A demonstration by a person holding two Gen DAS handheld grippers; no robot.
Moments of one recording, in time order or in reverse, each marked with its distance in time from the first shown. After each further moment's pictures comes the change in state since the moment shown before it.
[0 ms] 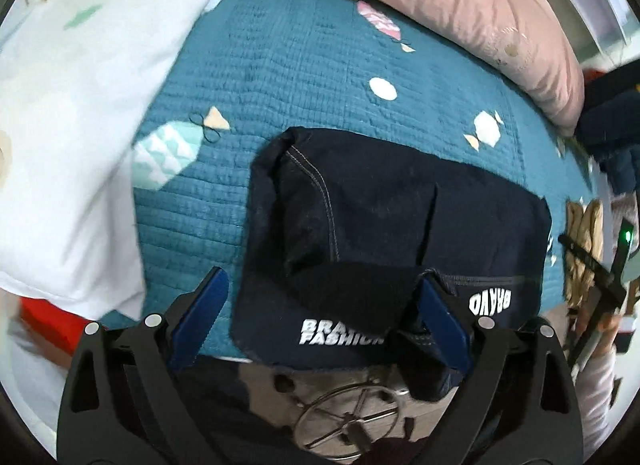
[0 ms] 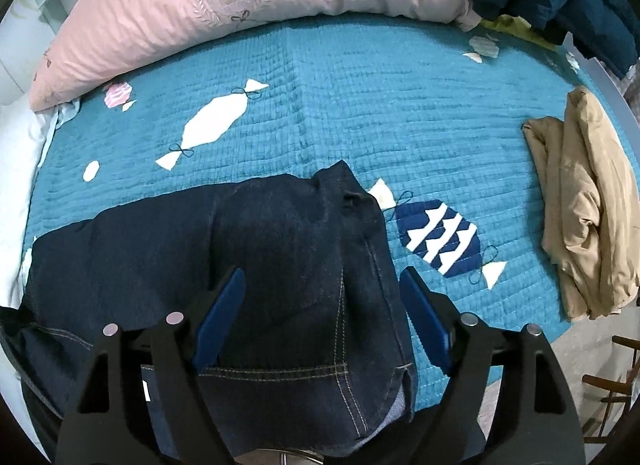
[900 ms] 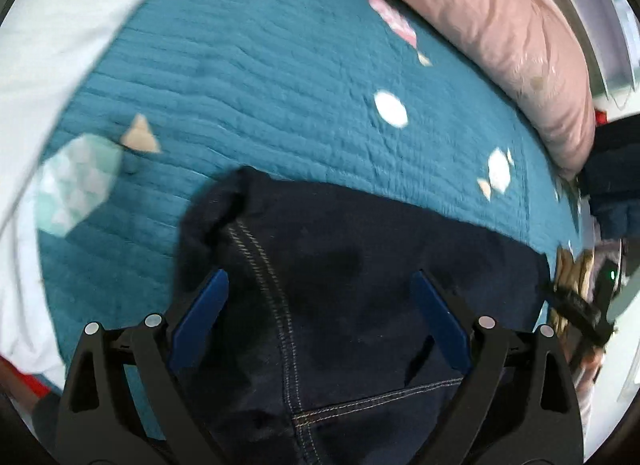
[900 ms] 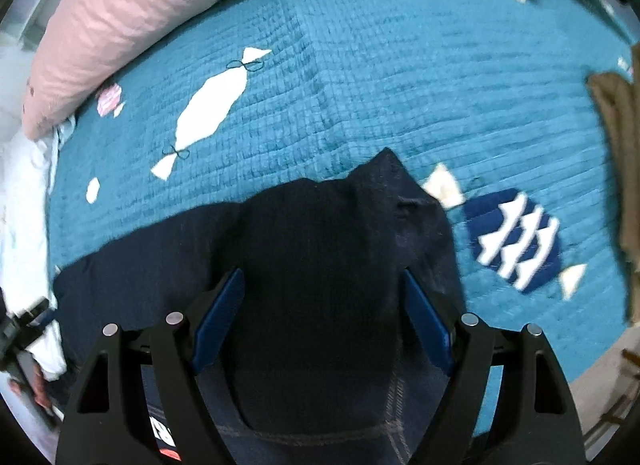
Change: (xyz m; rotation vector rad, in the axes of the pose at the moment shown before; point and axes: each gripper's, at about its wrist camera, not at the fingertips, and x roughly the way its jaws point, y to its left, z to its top) left arm 0.105 -0.005 0.062 -0.120 0.036 -0.141; right arm 0.072 0.000 0.034 0.130 0.175 0.180
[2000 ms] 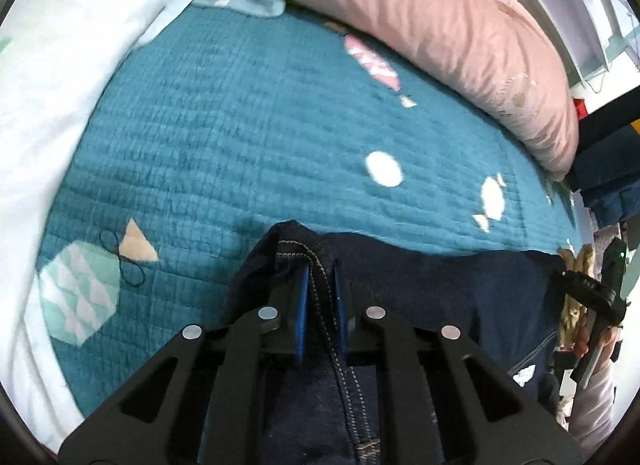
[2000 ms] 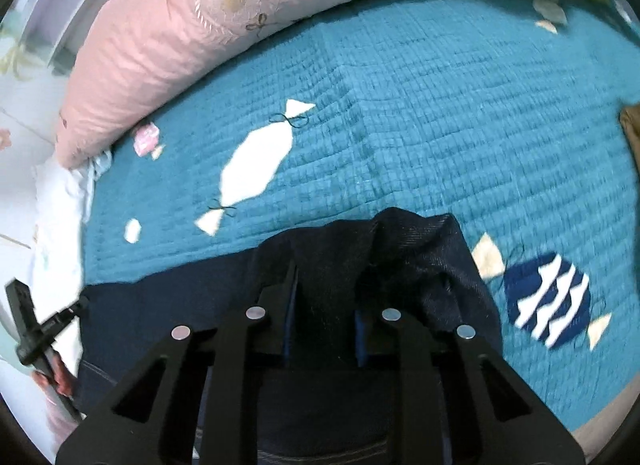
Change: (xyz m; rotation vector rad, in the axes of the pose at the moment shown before) left arm -0.007 0.014 0.033 0.107 -0.168 -0.036; right arm -0.006 0.012 0.029 -0.042 -0.131 0.093
